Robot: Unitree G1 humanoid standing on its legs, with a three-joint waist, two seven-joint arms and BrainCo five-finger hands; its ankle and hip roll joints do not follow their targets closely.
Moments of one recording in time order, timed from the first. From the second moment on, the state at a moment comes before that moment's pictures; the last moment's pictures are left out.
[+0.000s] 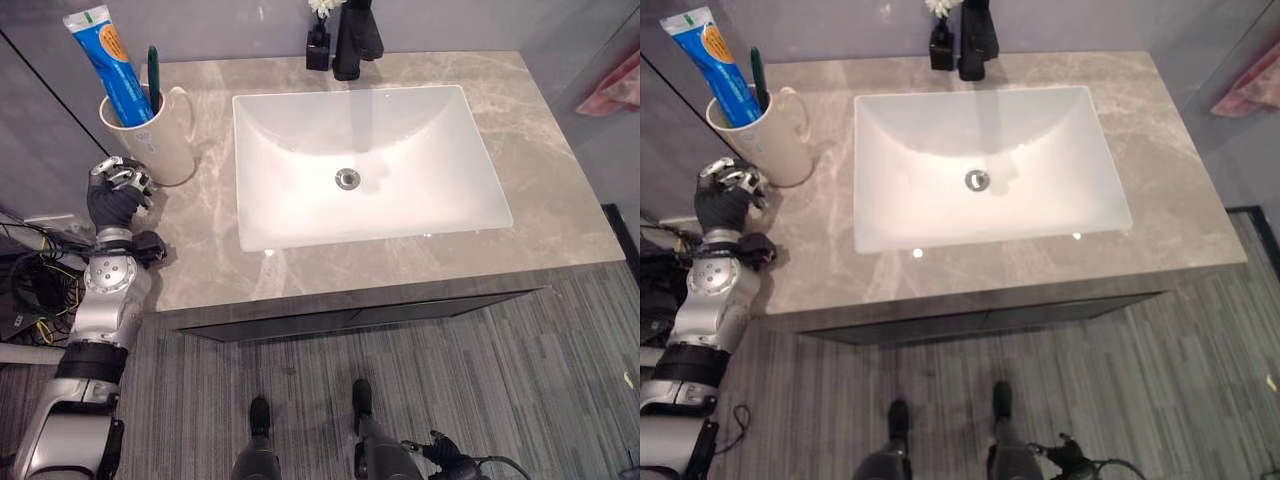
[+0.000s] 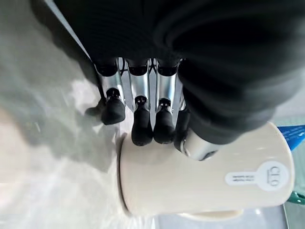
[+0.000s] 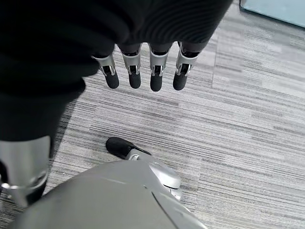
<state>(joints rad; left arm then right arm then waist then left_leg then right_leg) -0.55 0.70 -0.07 0.46 -0.59 -0.20 0.31 -0.07 -0.20 0.32 1.23 0.01 0.00 -0.18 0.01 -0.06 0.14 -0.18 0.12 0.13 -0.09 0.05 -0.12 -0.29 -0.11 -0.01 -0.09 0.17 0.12</state>
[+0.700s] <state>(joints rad) -0.70 0.72 -0.16 0.64 -0.59 -0.17 0.35 -0.05 -0.19 0.38 1.23 0.00 0.00 -0.19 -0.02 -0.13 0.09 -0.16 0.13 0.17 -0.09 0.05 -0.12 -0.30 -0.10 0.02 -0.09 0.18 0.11</state>
